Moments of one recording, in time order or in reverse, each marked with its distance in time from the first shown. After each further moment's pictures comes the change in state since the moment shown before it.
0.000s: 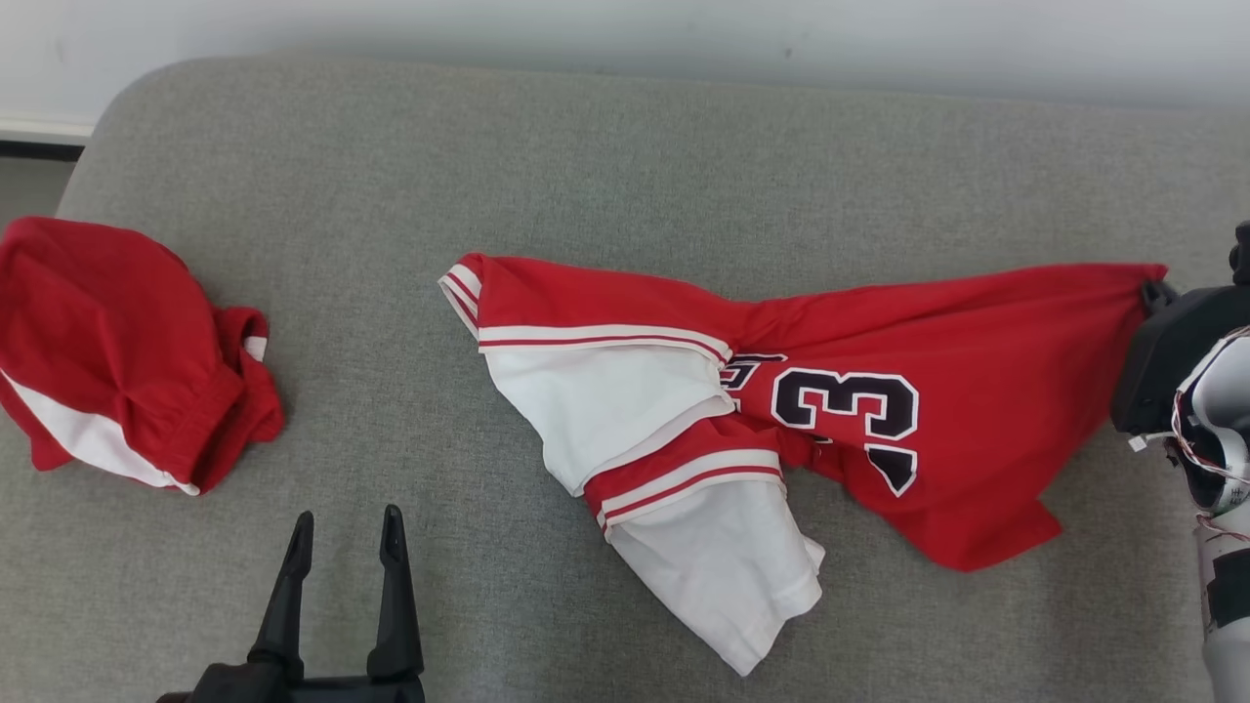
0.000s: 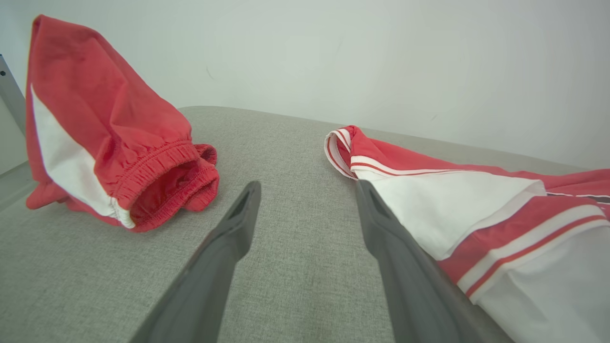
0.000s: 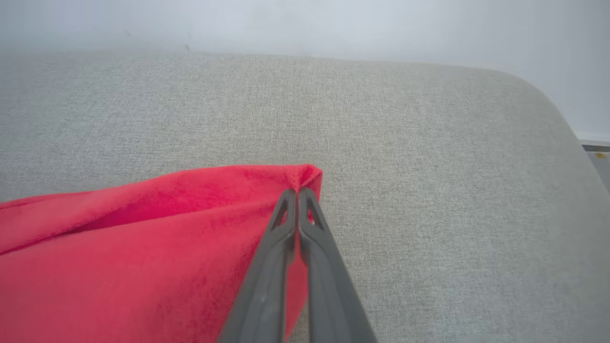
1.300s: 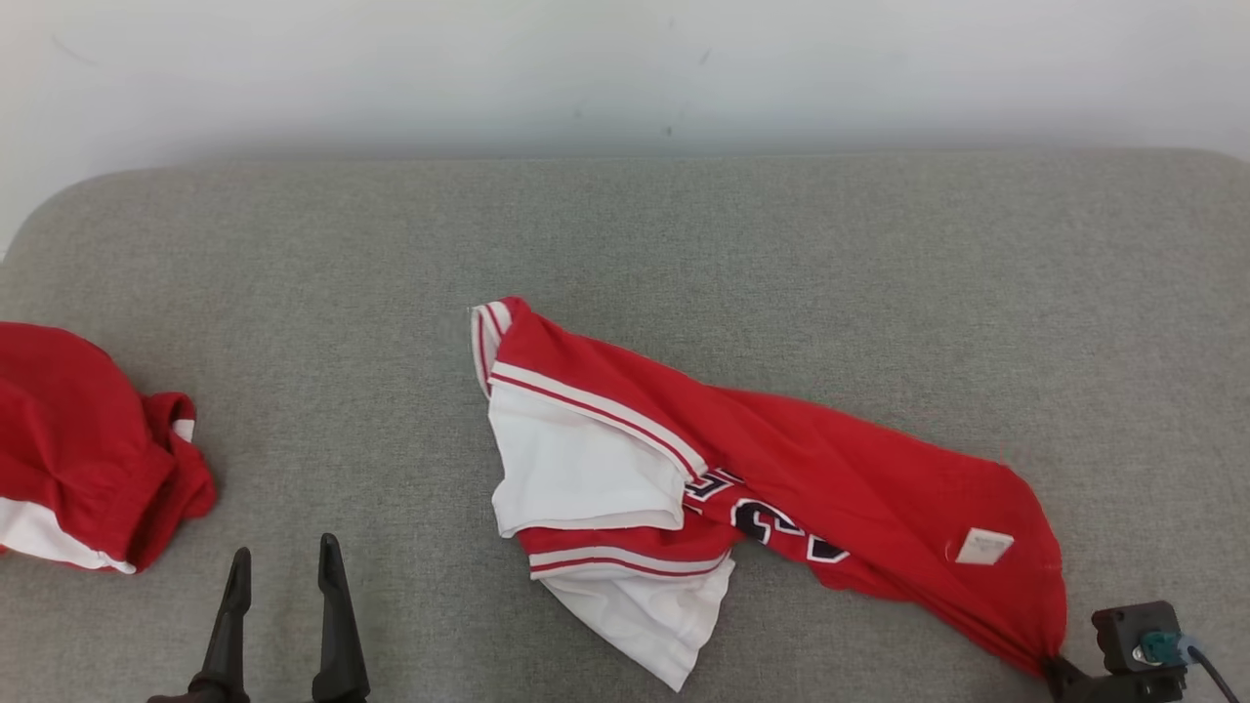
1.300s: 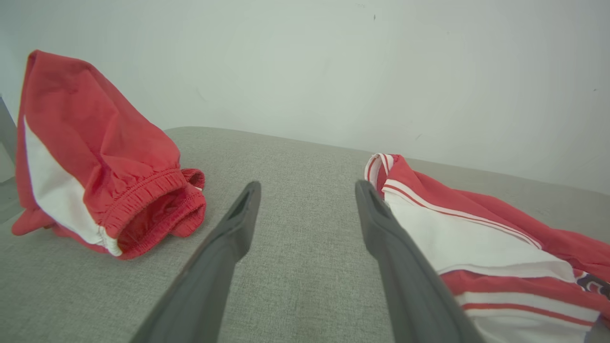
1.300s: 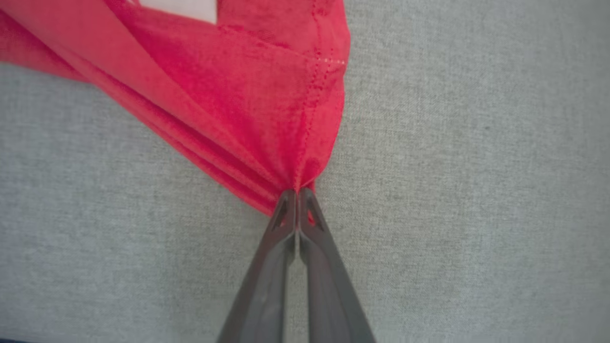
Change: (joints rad) left arm 0.048 0.000 0.085 0.002 -0.012 0.008 0.000; right arm 0.692 0.028 0.159 -0.337 0.031 0.000 -0.028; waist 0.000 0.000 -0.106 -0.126
